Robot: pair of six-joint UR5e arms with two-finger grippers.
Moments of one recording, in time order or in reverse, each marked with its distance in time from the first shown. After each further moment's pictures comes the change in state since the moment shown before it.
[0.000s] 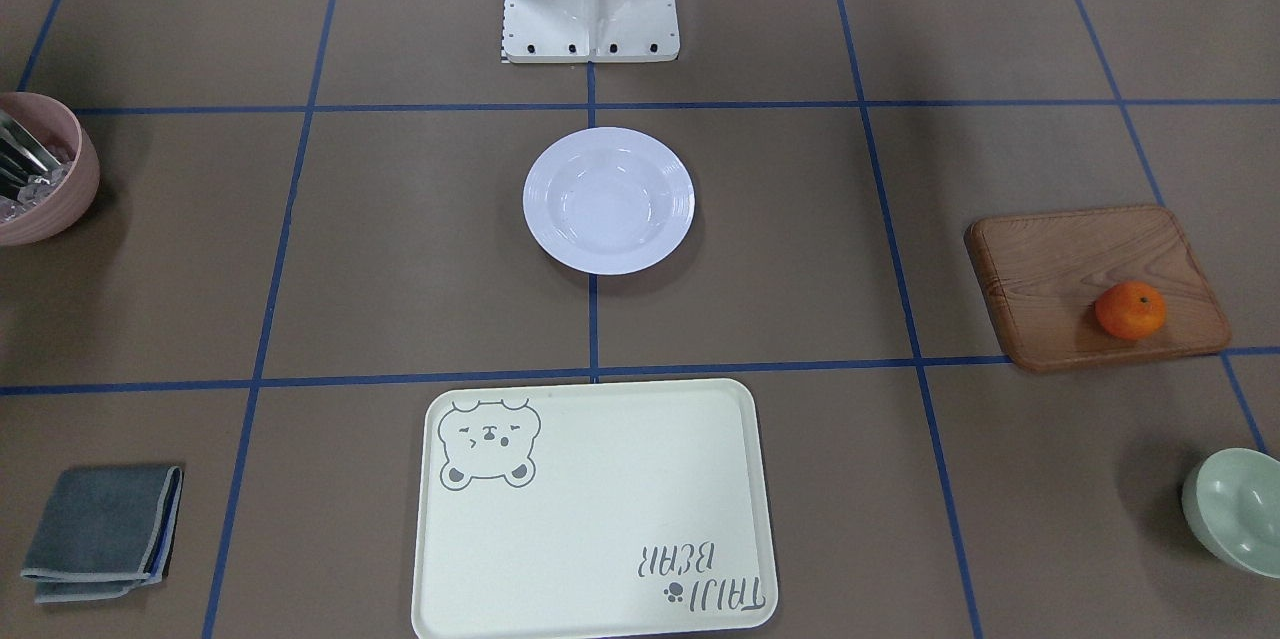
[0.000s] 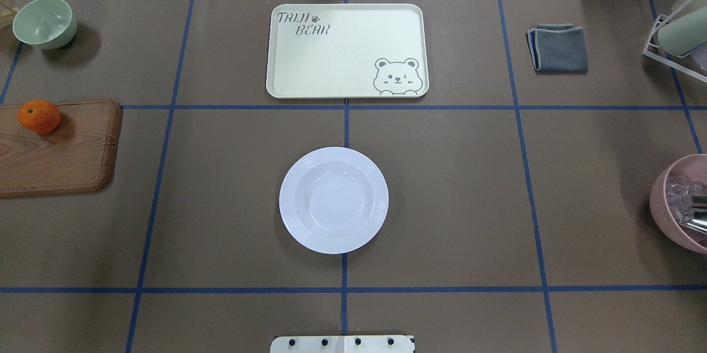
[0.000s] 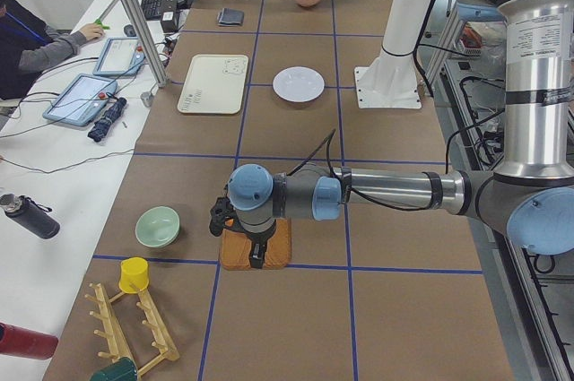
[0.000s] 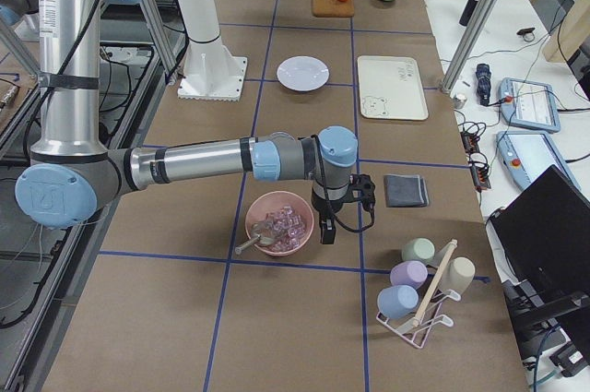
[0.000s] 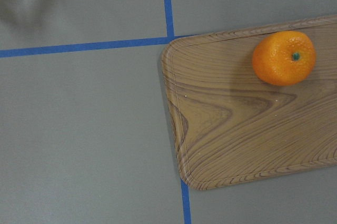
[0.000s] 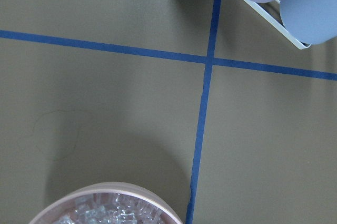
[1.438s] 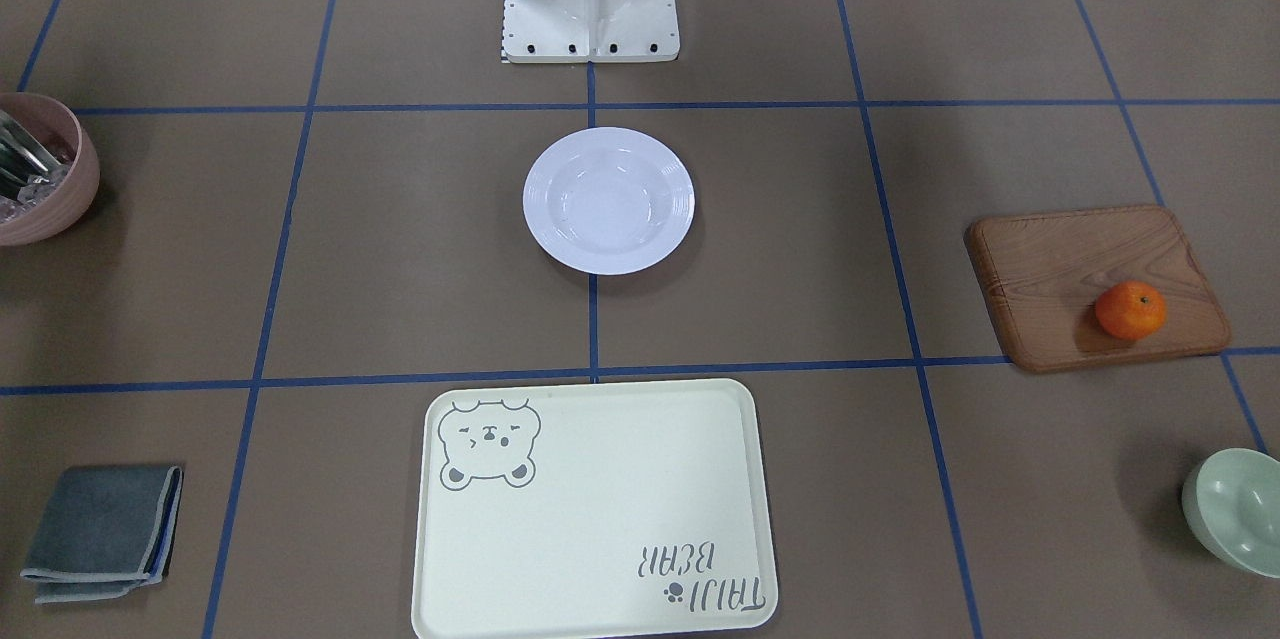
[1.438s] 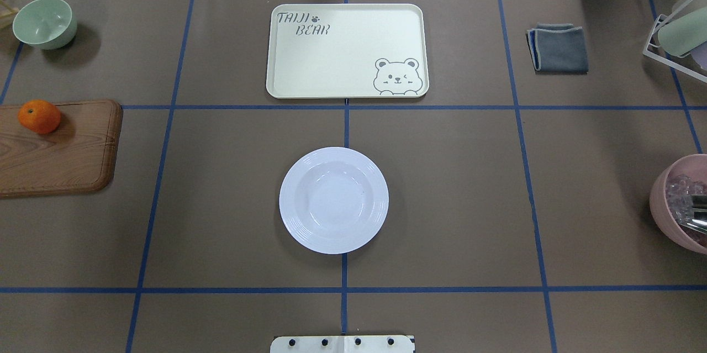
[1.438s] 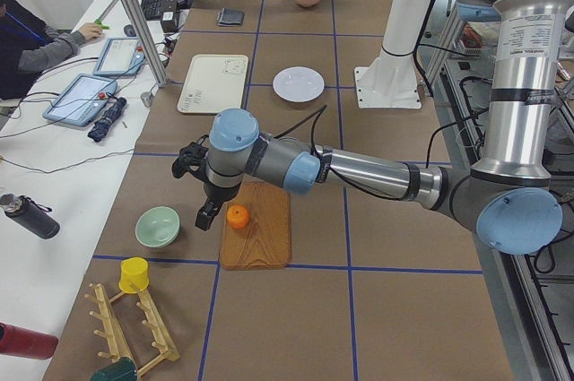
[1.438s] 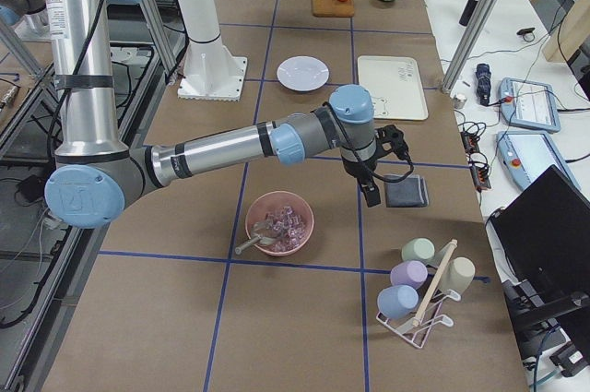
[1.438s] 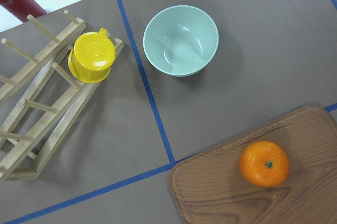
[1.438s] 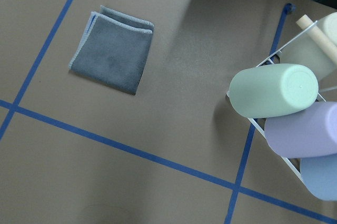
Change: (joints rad) left arm -0.013 -0.129 -0.018 -0.249 0.121 -0.001; right arm 0.011 0.118 -0.001 0.249 0.007 0.011
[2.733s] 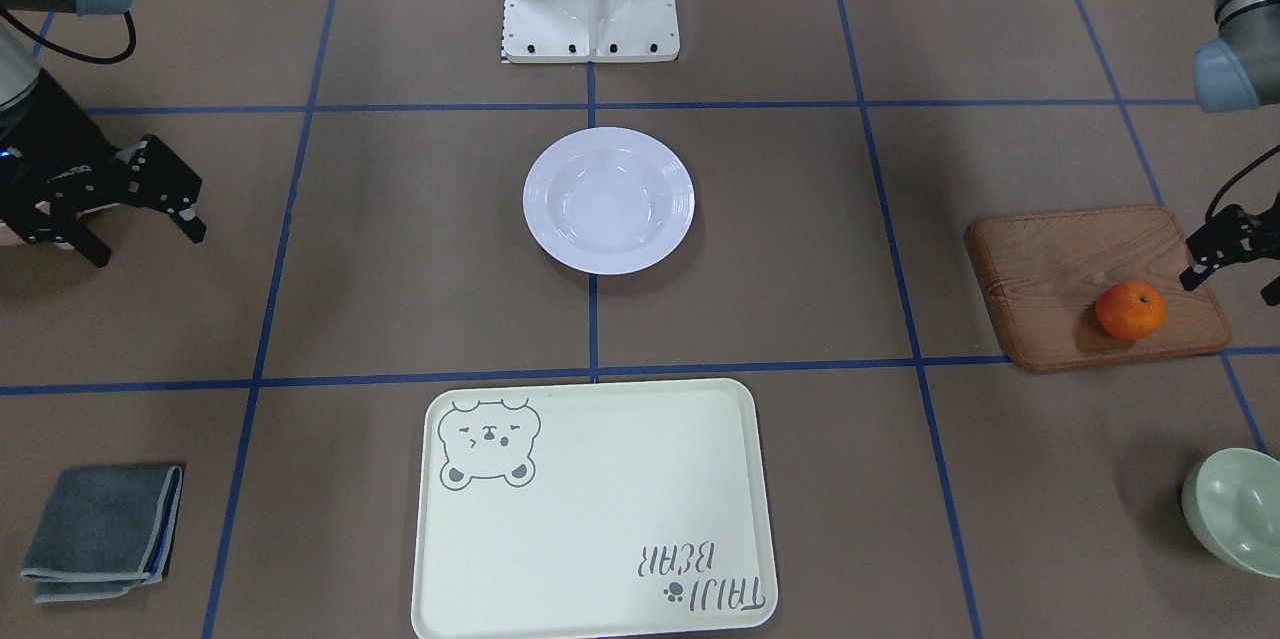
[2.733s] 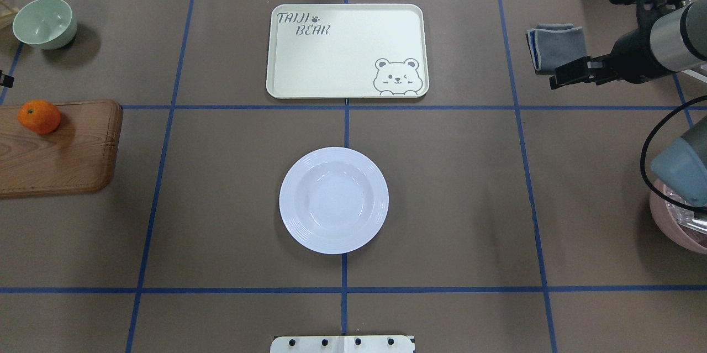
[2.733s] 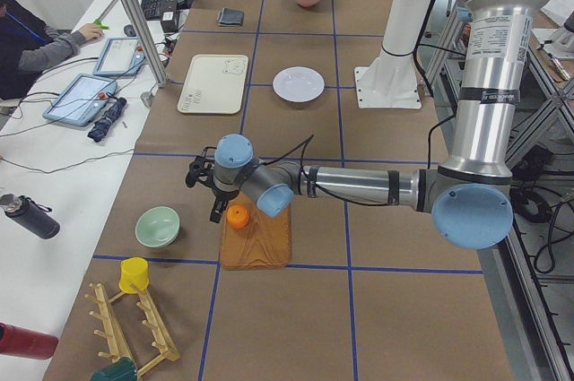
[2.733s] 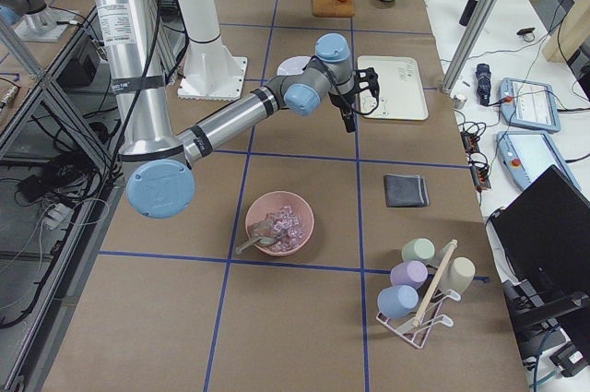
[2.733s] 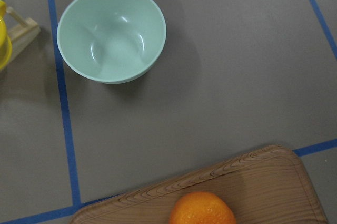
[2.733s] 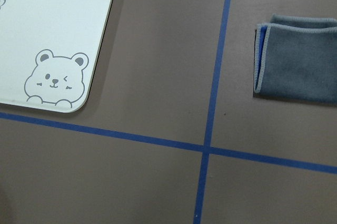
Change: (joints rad) left arm 0.326 -0.030 0.263 -0.498 0.073 -0.567; right arm -0.472 0.100 0.158 0.142 -0.158 0.782
